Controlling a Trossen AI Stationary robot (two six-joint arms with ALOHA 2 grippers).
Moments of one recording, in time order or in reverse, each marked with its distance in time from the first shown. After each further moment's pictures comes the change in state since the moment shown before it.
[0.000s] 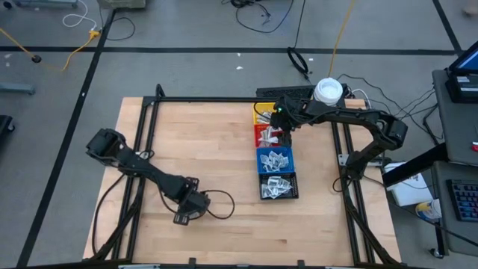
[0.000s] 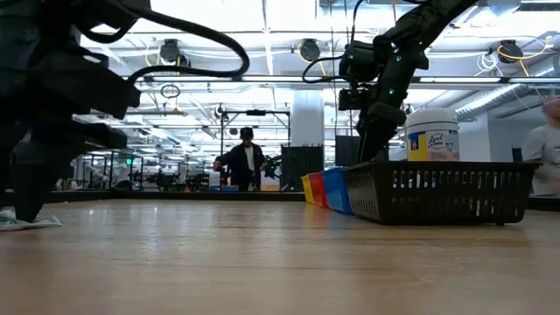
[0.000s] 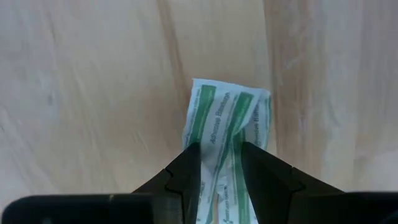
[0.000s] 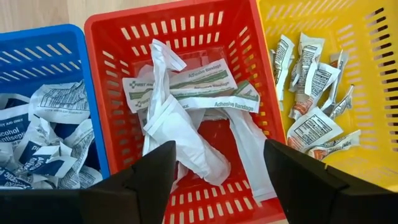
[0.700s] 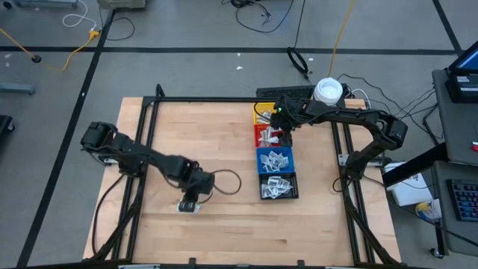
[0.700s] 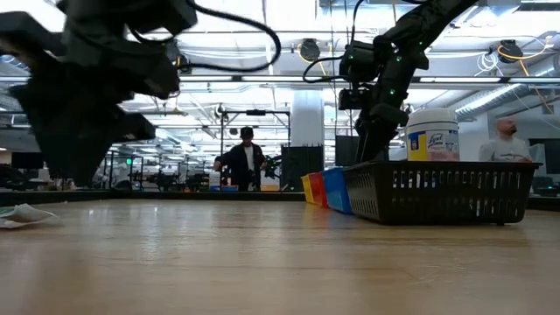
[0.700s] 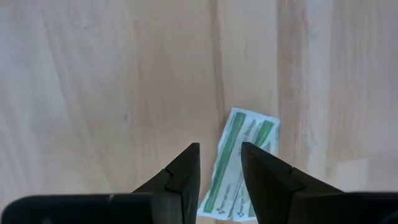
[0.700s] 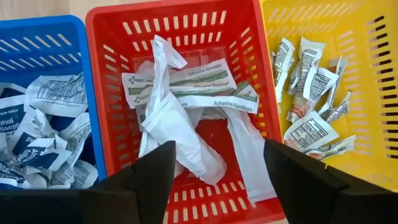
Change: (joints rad) left arm 0.226 -0.117 0.000 -0.014 0.162 0.099; right arm -0.002 0.000 0.000 0.000 0.000 -0.047
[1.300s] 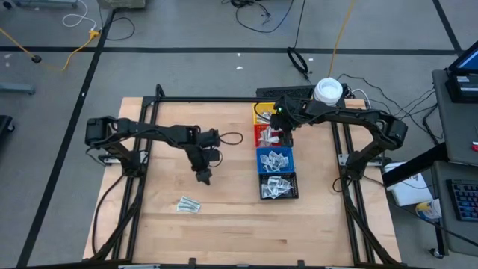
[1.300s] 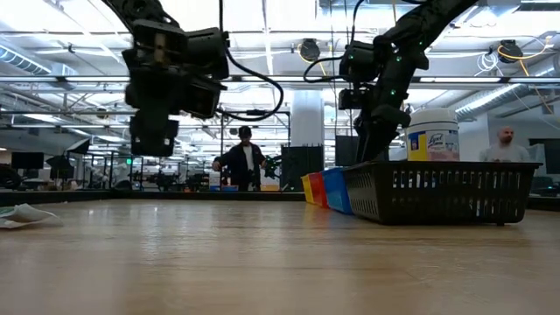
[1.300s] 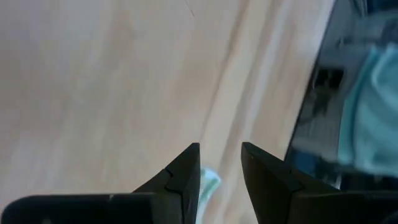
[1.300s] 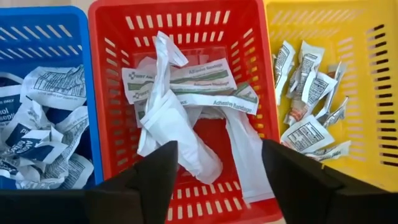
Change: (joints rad) left arm 0.425 0.000 0.000 0.115 0.475 -0.184; right arm -0.001 0.000 0.000 0.000 0.004 -0.053
